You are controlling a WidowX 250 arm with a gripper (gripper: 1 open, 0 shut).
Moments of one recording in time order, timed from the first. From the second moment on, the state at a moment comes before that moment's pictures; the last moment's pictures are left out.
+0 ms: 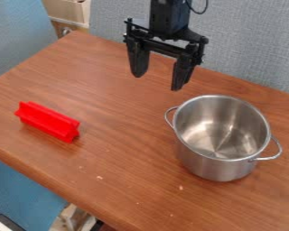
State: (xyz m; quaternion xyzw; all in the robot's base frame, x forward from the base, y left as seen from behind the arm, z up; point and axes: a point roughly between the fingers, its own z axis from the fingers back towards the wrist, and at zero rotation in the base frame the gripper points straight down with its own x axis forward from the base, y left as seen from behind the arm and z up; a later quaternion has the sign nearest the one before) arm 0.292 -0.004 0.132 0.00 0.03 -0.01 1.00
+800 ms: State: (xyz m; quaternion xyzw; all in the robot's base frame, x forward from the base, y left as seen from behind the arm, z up) arm 0.263 0.075 0.100 -0.03 0.06 0.24 0.97
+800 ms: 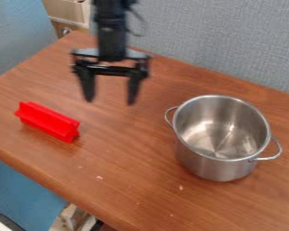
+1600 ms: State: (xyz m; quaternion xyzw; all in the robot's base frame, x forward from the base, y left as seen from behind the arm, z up) arm 0.236 0.150 0.085 -0.06 -0.01 0.59 0.81
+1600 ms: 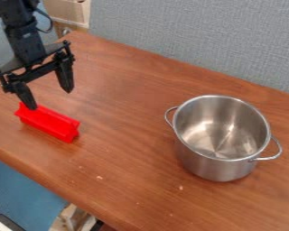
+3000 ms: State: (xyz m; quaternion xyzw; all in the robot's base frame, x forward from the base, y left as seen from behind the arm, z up) arm 0.240 0.162 0.046 0.00 -0.04 0.72 0.69
